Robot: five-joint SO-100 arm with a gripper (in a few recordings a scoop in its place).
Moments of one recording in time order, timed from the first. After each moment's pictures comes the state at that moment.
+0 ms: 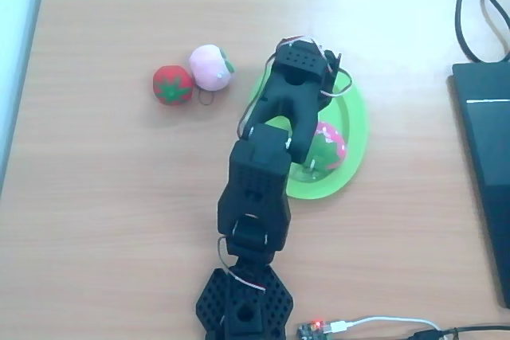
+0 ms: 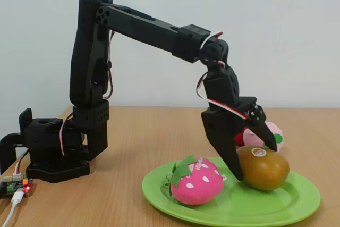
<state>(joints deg) 21.0 83.8 93.0 61.5 -51.7</state>
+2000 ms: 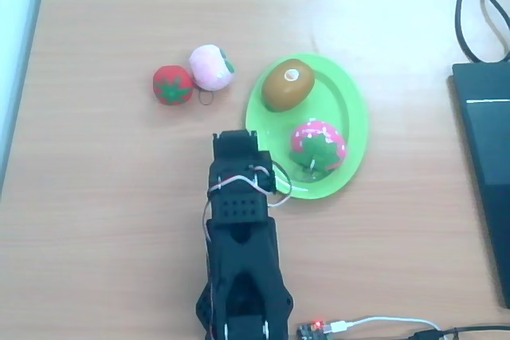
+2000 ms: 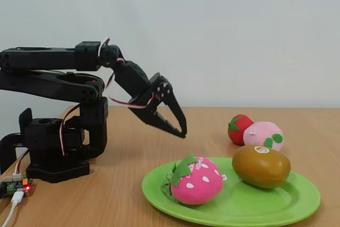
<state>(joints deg) 0.1 174.3 167.3 51.9 -0.7</state>
